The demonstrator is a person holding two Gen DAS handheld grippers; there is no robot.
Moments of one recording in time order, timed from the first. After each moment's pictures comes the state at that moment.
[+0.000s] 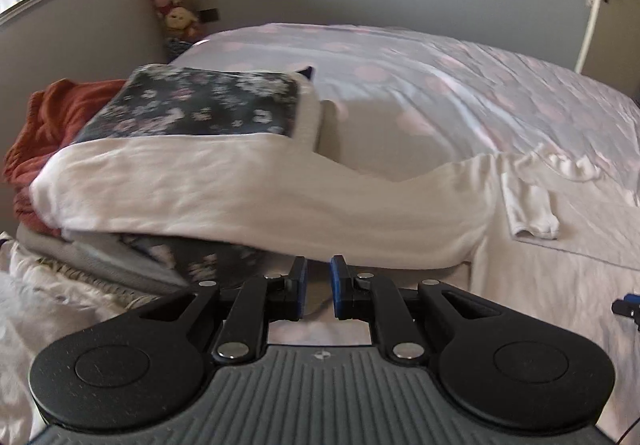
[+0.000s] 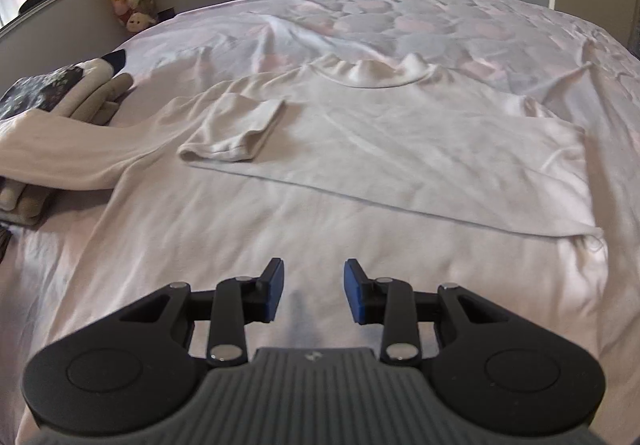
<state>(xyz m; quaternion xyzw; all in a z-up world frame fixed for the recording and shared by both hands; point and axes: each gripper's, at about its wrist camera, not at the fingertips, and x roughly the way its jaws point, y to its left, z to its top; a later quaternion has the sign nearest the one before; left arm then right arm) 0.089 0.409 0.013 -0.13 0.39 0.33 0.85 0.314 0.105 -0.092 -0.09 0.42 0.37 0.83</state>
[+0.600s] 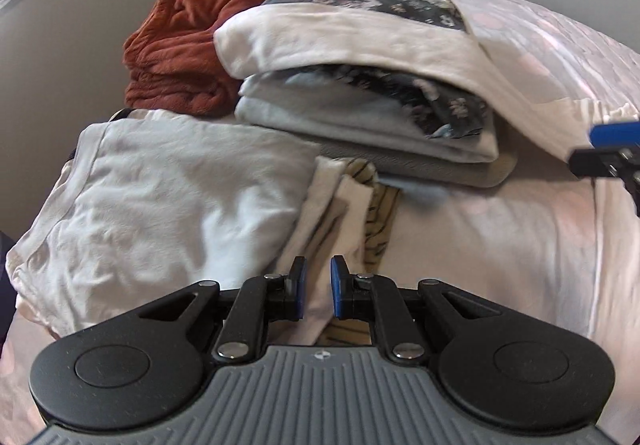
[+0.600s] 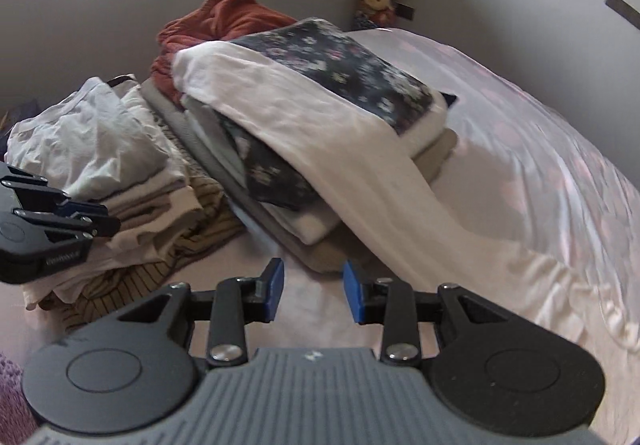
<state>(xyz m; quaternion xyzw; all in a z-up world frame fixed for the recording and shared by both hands) -0.061 0.459 -0.018 -0.14 0.45 0.39 0.79 0.087 0.368 0.017 -0.30 0.28 0.58 0.70</state>
